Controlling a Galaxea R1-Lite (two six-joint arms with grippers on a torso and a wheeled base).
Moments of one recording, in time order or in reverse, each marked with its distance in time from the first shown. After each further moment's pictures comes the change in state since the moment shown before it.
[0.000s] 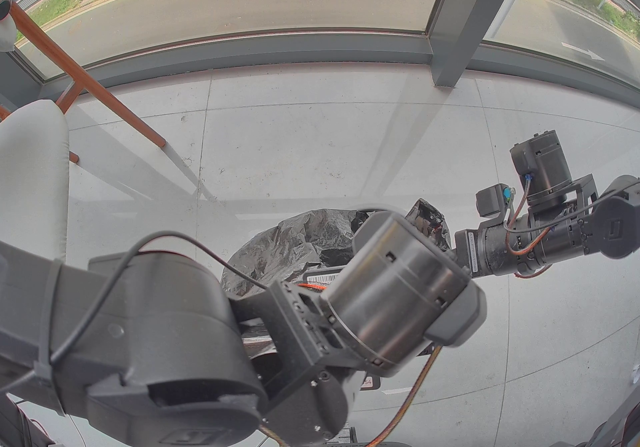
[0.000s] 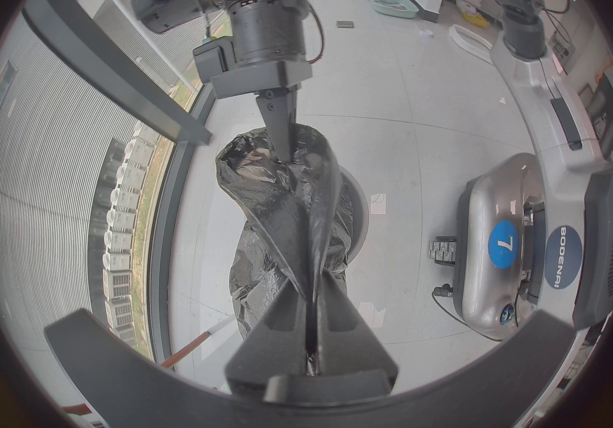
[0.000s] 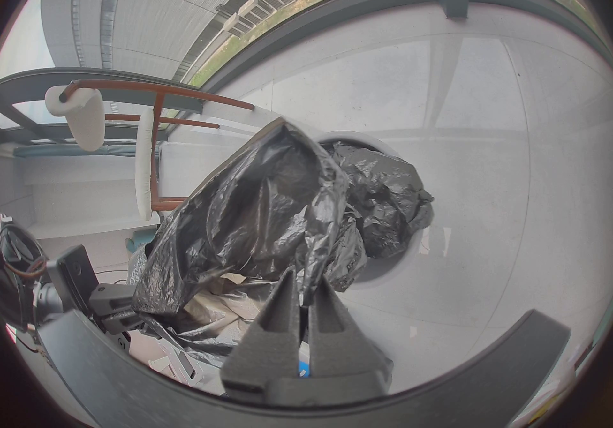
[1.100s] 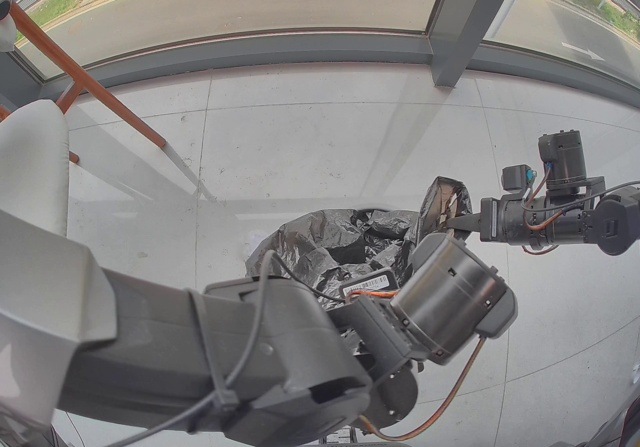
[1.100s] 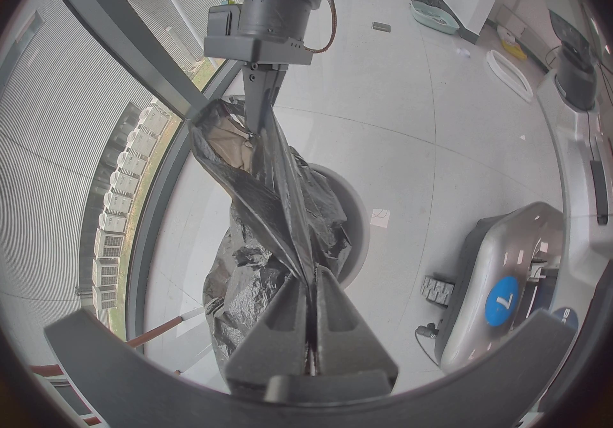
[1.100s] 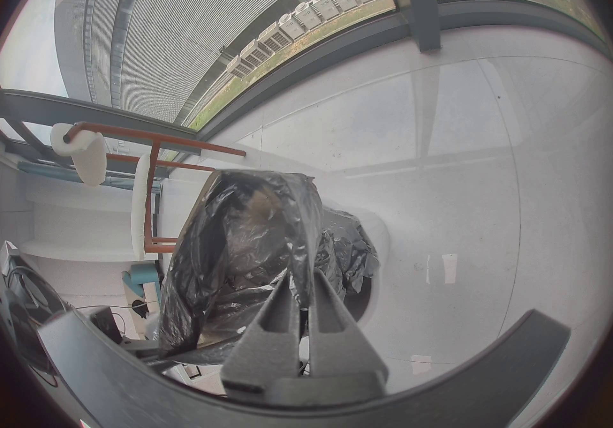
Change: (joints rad) left arm -0.010 0.185 -0.111 -0.077 0.034 -0.187; right arm -0.209 0.016 0.063 -0.244 0.102 -0.011
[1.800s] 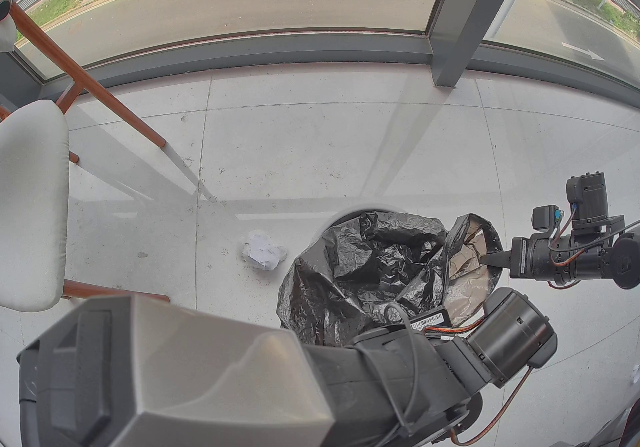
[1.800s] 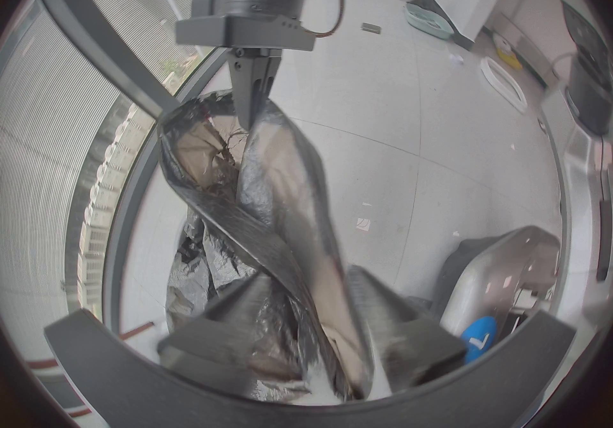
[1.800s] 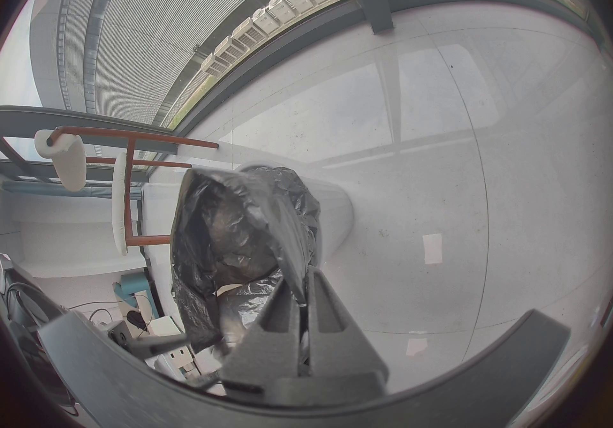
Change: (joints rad) left arm -0.064 0.234 -0.199 0.035 -0.008 -0.140; right arm -0.113 -0.055 0.266 -0.128 0.010 -0.022
